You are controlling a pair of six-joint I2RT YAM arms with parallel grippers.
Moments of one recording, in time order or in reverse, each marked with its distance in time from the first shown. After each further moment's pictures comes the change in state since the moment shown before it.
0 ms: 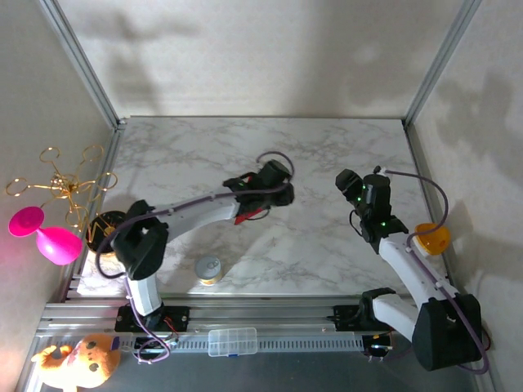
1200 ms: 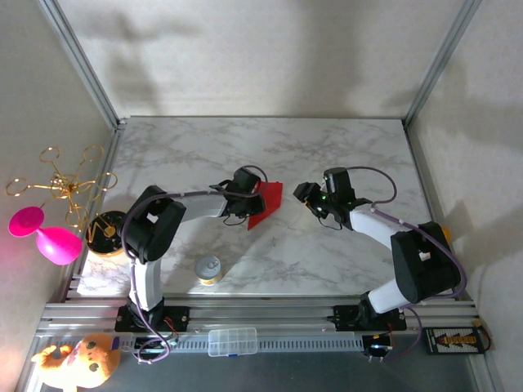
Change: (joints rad) left arm 0.158 0.154 -0.211 0.212 0.245 0.046; right arm 0.179 0.434 0.130 0.005 -0.396 0.174
